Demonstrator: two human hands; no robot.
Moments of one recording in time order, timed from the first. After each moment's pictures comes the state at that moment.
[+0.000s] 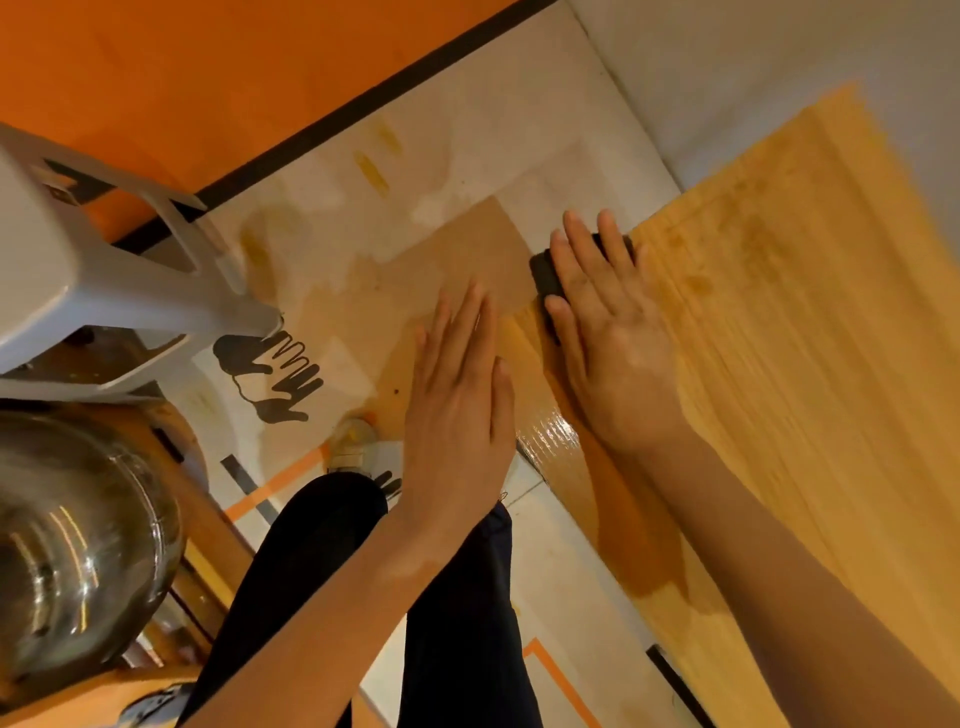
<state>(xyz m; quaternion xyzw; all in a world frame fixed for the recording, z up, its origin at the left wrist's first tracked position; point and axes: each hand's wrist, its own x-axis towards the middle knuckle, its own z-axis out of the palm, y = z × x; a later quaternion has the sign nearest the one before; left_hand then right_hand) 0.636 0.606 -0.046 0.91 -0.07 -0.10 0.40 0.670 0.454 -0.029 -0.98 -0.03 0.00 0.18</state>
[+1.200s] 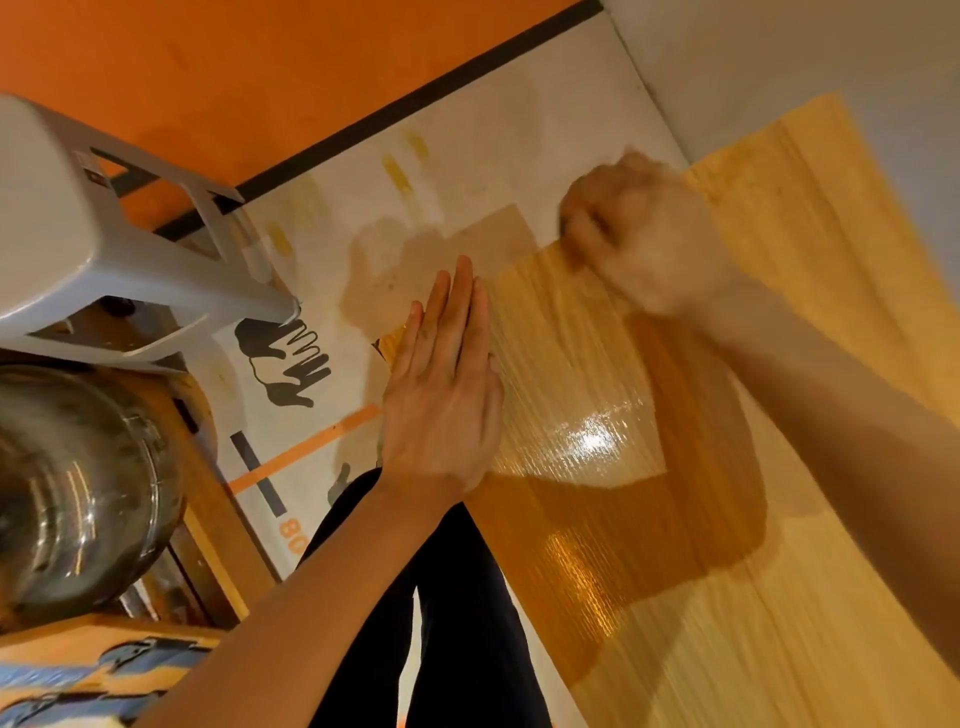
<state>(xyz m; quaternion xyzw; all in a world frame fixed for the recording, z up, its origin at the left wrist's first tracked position) 0.635 0.541 -0.051 0.97 -0.11 -0.02 0.20 0.761 0.350 -0.025 -0.97 -0.18 0.08 0.15</state>
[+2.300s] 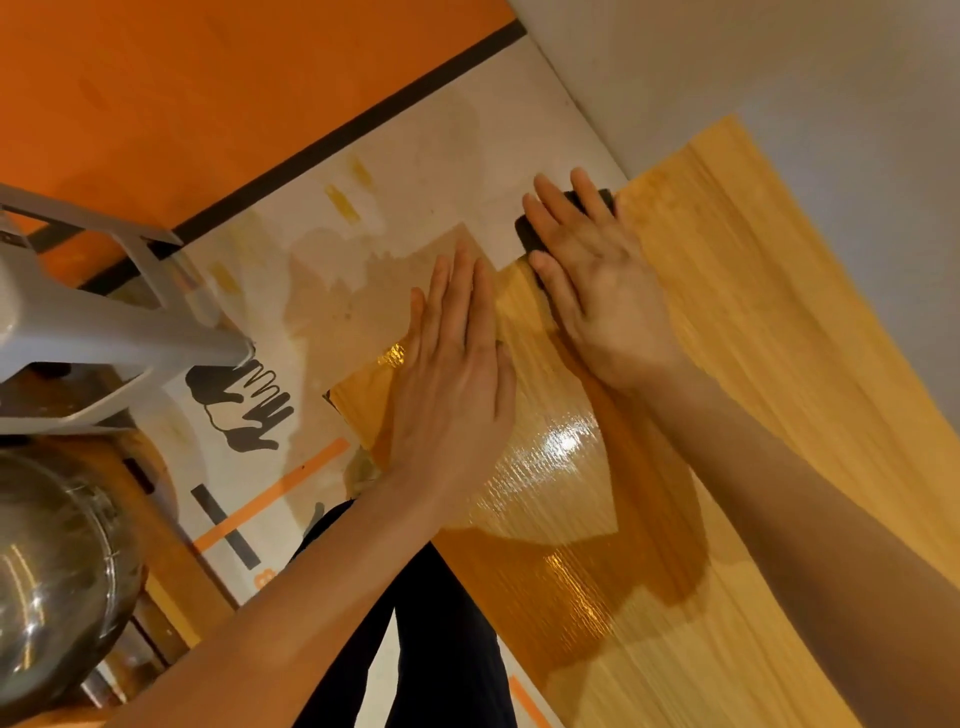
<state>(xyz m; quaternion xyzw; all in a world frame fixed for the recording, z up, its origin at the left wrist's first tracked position) 0.674 0.508 -0.034 0.95 -0.14 -0.07 0.25 0.723 0.343 -0.032 -0.98 -0.08 0.03 0.20</state>
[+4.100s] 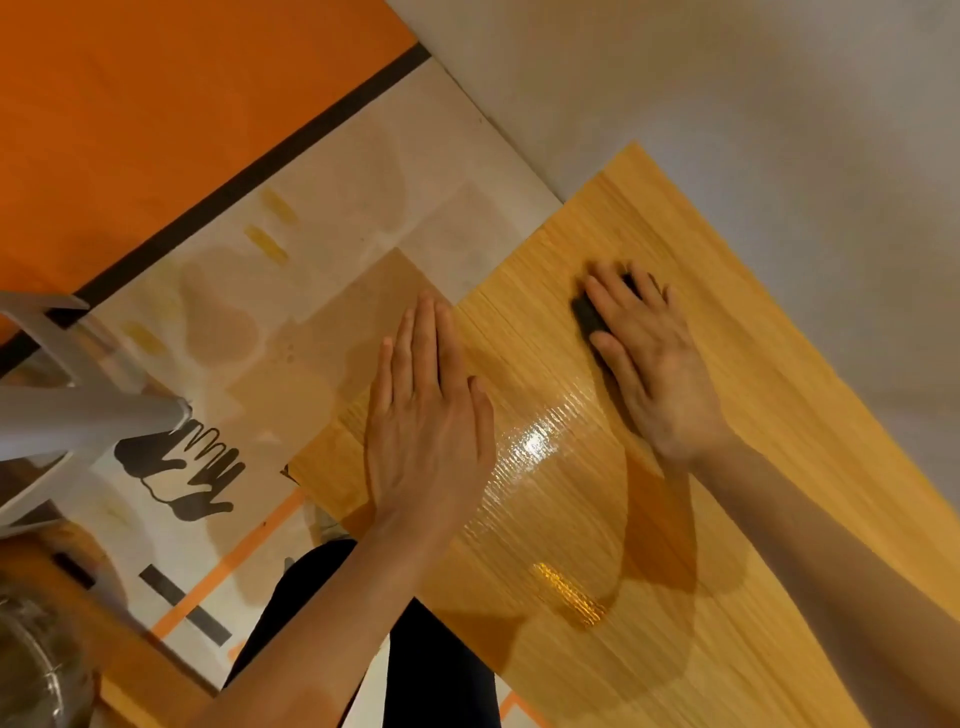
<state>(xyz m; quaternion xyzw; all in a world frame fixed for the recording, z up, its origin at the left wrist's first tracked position) 0.677 0.495 -0.045 0.97 -0.17 -0.05 0.18 0.660 0.279 -0.016 -0.98 0.01 0.05 0.21</state>
